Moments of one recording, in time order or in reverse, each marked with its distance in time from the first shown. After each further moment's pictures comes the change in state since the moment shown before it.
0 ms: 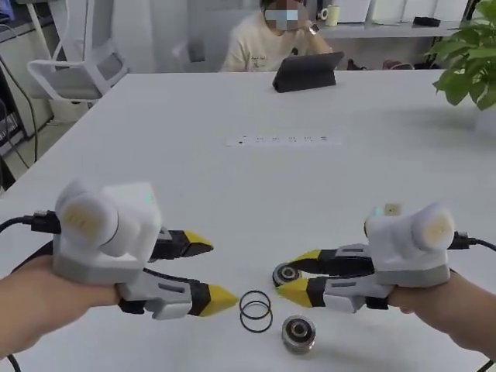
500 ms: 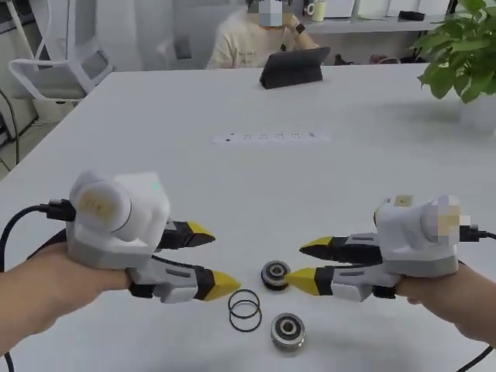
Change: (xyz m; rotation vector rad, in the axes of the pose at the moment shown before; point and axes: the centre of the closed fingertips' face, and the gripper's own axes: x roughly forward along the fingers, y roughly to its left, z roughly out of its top) left arm 0.027 0.010 0.008 0.007 0.009 -0.013; right arm -0.020 -0.026 -0.007 0.019 -0.012 -0.084
